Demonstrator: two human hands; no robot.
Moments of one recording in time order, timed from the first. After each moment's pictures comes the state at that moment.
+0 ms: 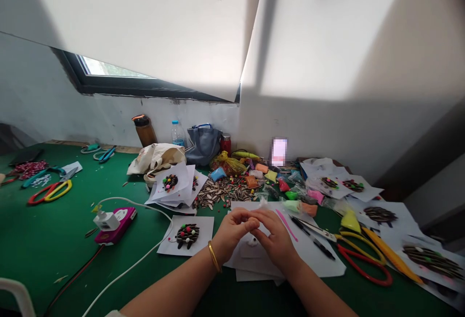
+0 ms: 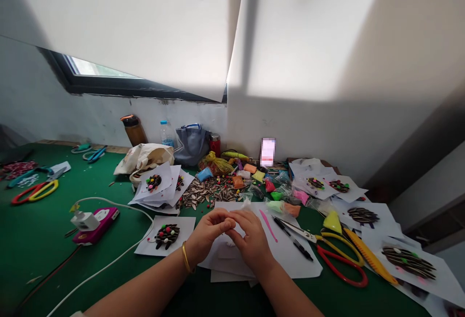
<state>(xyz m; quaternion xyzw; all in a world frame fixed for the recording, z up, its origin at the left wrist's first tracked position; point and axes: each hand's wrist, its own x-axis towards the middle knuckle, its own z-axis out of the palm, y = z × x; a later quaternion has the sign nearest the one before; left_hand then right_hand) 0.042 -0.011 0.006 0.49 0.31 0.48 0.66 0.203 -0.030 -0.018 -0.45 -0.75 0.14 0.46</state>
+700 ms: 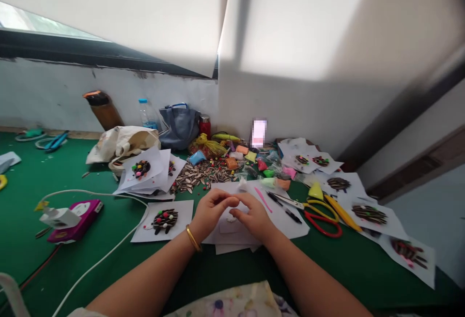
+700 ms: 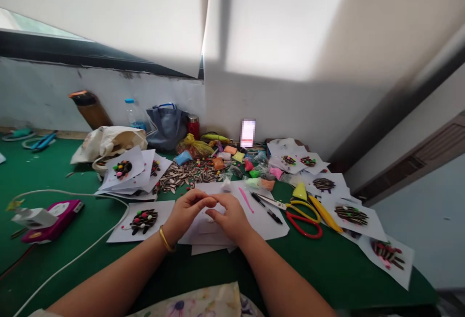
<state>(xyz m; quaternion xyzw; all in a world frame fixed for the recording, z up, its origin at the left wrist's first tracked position) 0.039 -0.003 -0.002 0.65 0.37 0.46 0.48 0.210 -0.032 -0.012 -0.47 -0.73 0.24 0.44</state>
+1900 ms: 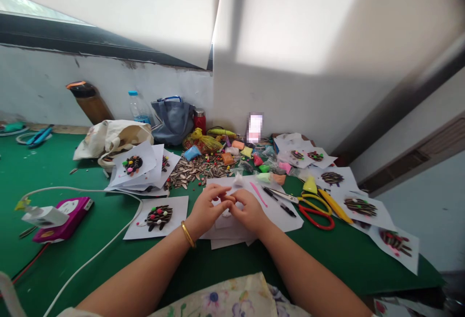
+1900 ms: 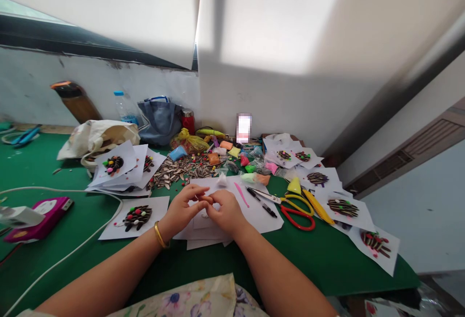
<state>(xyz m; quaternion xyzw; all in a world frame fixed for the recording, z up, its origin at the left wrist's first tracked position) 0.039 0.001 -0.005 0.73 0.36 0.43 0.38 0.209 -0.031 -0.014 -0.49 -0.74 0.22 0.41</state>
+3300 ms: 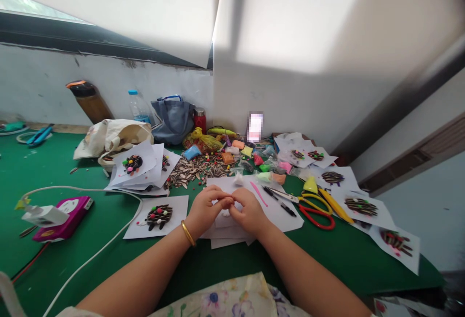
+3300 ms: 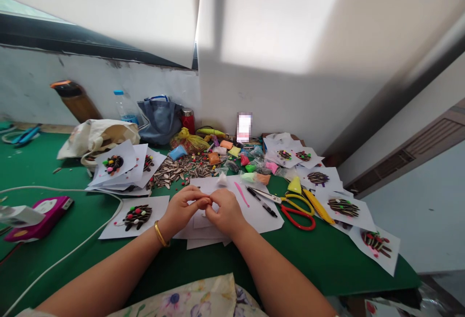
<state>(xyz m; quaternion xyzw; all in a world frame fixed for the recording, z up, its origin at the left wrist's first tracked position) 0.036 0.002 -0.006 0.77 0.37 0.40 0.35 0.207 -0.033 -0.015 -0.50 -0.75 0.16 0.40</state>
